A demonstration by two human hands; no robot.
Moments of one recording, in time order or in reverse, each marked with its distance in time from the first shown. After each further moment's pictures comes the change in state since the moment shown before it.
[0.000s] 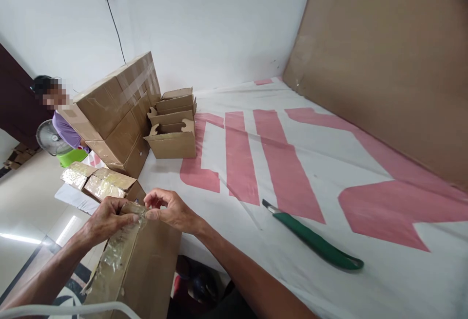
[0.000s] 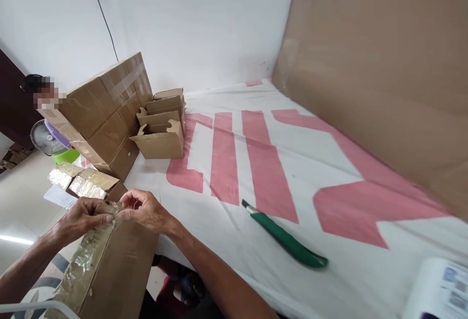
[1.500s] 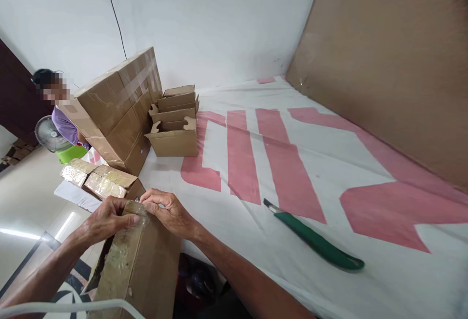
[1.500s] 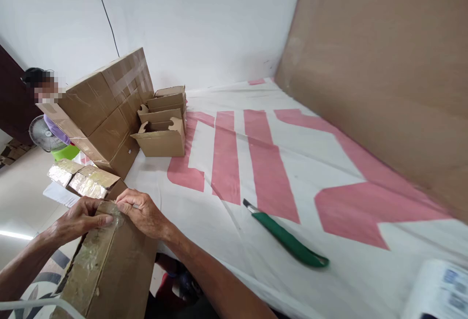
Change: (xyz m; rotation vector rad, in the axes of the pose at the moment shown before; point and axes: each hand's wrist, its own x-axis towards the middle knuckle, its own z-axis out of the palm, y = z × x) left_hand -0.002 -0.006 -0.004 -0.059 -0.139 0.006; right_hand 0.000 -0.002 0.018 -0.093 0.021 -0.201
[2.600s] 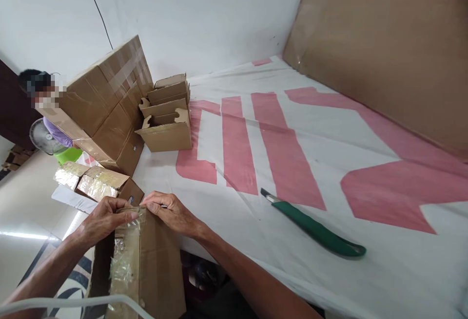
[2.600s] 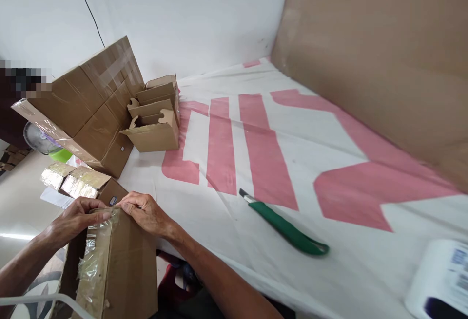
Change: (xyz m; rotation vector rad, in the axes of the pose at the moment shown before) left_hand 0.015 0.015 0.012 -0.001 0.140 -0.177; right_hand -0.018 0.023 -0.021 0.030 0.016 0.074
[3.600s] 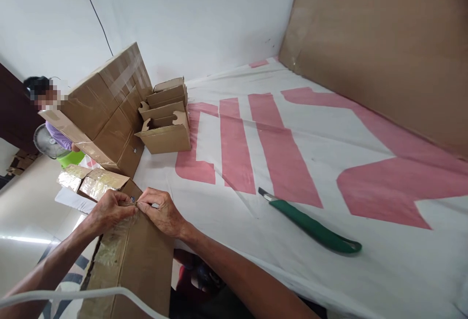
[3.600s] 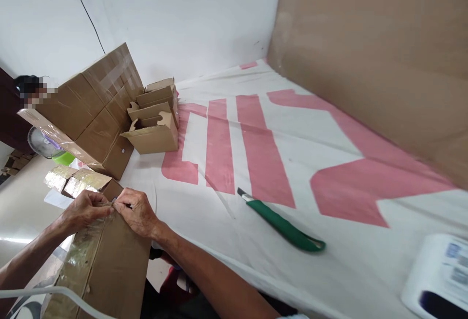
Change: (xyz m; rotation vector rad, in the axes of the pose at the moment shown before) left_hand 0.013 0.015 0.002 0.362 0.161 -0.004; right_hand 0.014 -0.001 0.027 -0.111 0.204 -0.152
